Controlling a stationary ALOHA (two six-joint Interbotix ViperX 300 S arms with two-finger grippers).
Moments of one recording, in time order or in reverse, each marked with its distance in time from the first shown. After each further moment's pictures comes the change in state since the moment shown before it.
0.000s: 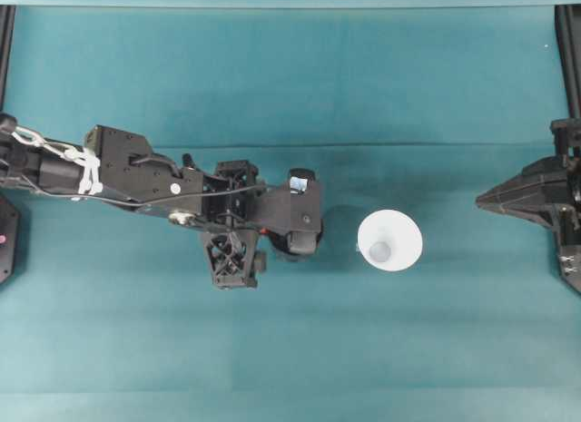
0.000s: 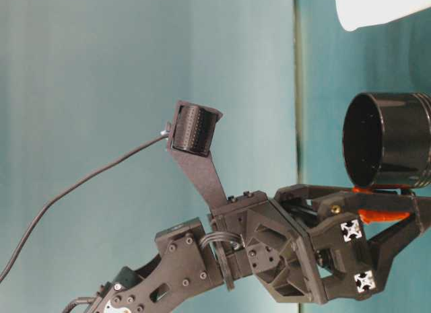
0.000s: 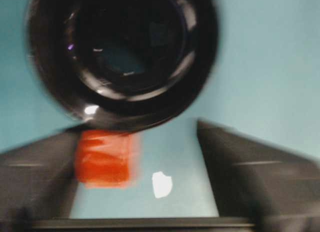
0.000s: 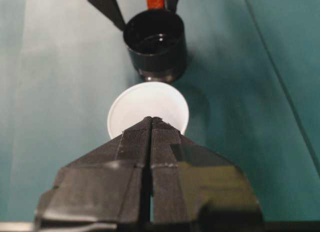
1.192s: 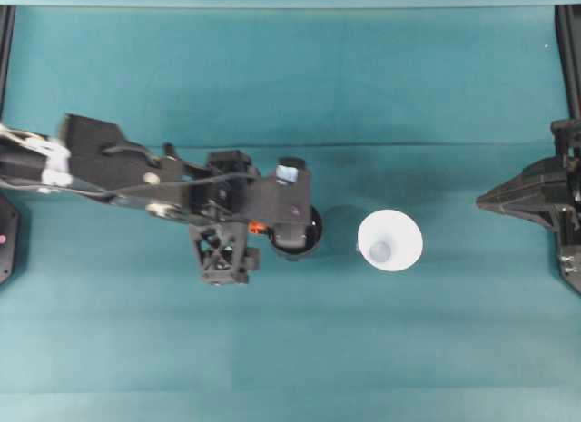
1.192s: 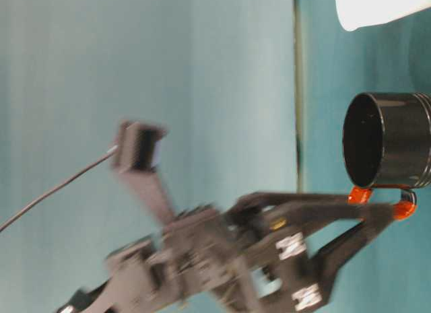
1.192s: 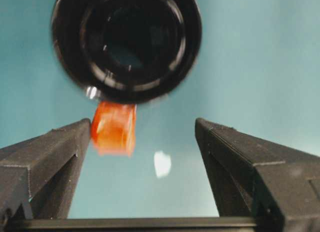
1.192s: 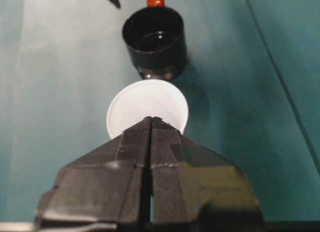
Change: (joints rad) left arm -0.002 -0.147 0.044 0.000 0.026 0.012; right arm 0.000 0.000 0.000 0.000 0.005 0.000
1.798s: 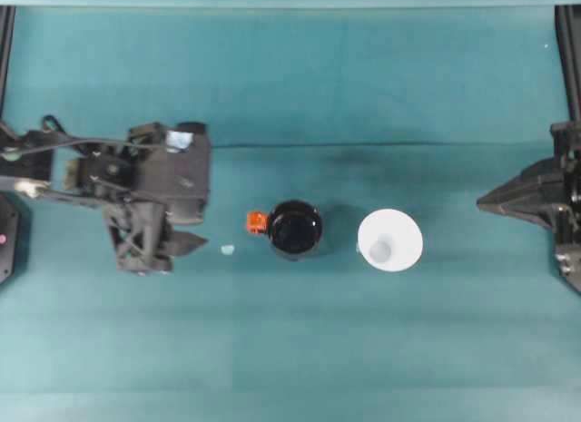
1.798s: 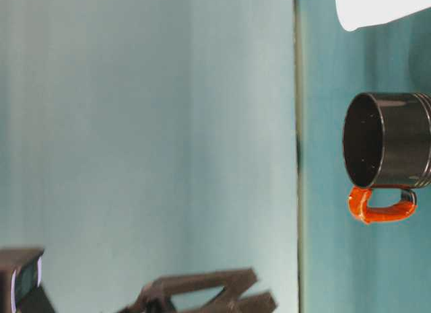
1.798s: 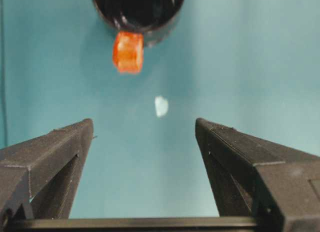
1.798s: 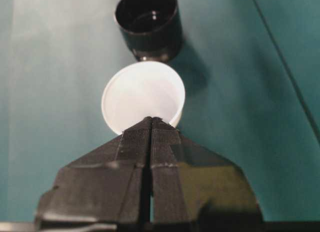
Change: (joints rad) left arm 0.003 -0.382 0.225 -0.002 -0.011 -0.003; right arm -0.008 0.021 0.002 0.000 0.041 0.055
